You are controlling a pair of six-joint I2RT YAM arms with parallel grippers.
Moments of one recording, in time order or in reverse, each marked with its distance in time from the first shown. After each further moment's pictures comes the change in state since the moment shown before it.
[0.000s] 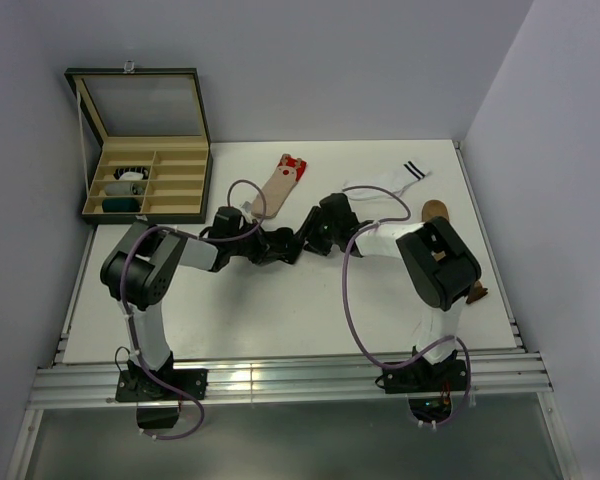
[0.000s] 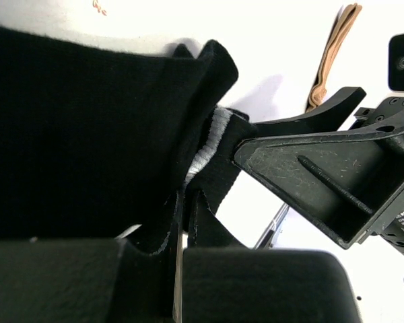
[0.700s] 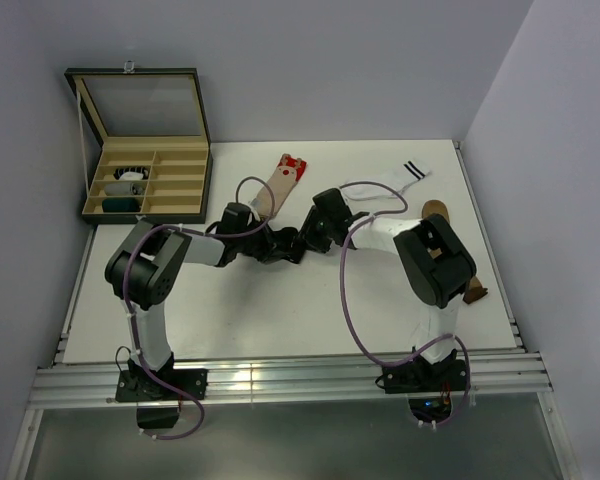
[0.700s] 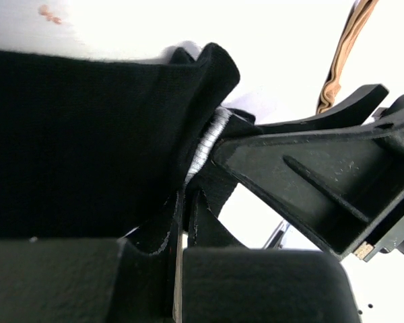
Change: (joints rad) left arm -0.036 0.023 0.080 -0.098 -0.026 0.034; right arm 0.016 0.028 0.095 -0.156 0.066 -0.005
